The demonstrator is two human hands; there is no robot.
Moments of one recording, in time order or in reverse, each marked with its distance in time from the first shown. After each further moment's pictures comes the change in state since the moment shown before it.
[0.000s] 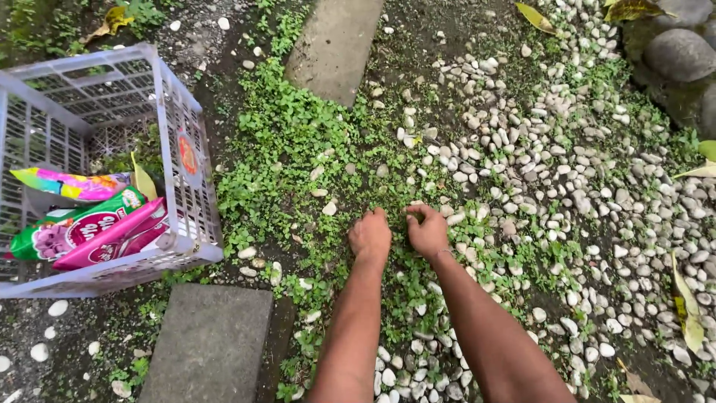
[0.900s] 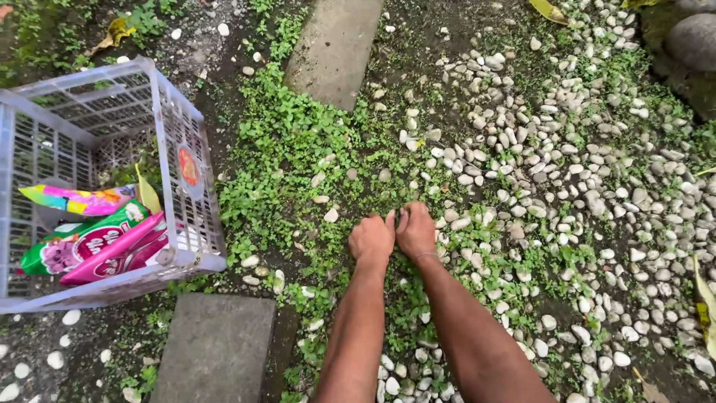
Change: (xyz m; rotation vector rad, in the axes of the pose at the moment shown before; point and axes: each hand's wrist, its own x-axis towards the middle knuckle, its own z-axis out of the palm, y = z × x) left_hand -0.022 0.026 -0.052 -0.034 -0.035 -0.143; right_hand 0.025 0.018 0.046 -0.159 0.277 -0.509
